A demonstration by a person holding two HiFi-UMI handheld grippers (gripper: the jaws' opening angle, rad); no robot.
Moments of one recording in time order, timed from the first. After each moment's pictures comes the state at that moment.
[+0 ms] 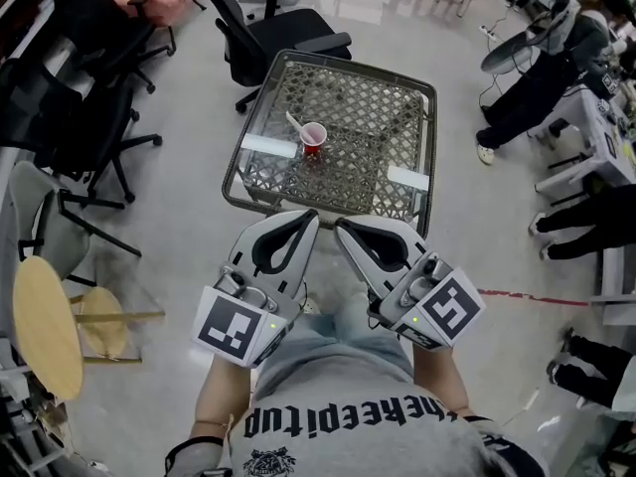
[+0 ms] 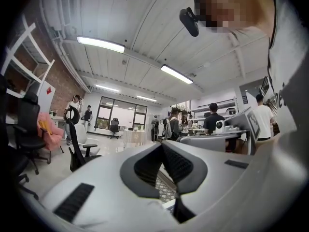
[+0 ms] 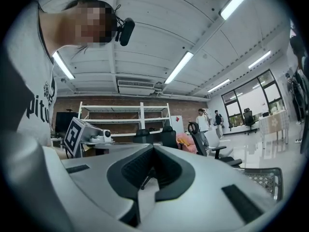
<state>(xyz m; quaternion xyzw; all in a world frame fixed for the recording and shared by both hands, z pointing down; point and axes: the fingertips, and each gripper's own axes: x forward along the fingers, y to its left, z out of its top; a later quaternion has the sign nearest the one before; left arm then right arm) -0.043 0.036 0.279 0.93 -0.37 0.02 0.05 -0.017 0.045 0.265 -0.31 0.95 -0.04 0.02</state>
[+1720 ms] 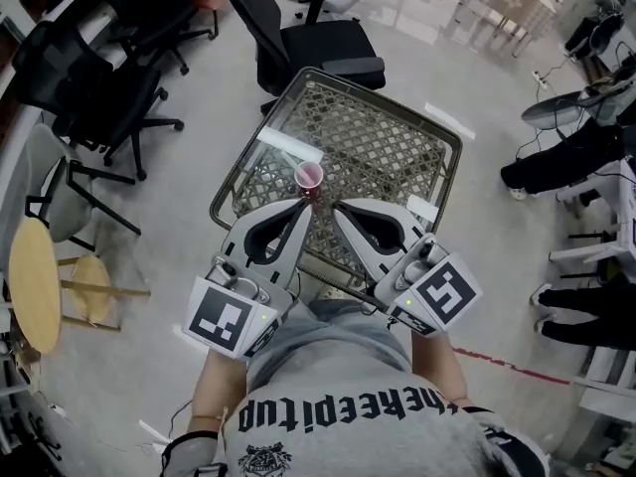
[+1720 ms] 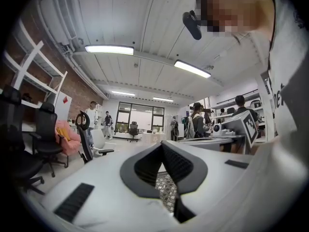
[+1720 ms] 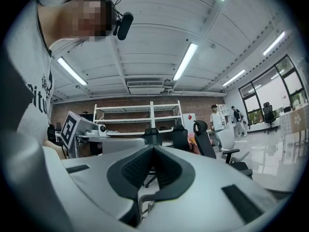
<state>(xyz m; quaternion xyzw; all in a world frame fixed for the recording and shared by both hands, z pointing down) 0.008 -0.106 0.271 0.87 -0.49 -0.01 0.01 0.040 -0.110 0.278 -0.21 0.98 -0.03 0.02</state>
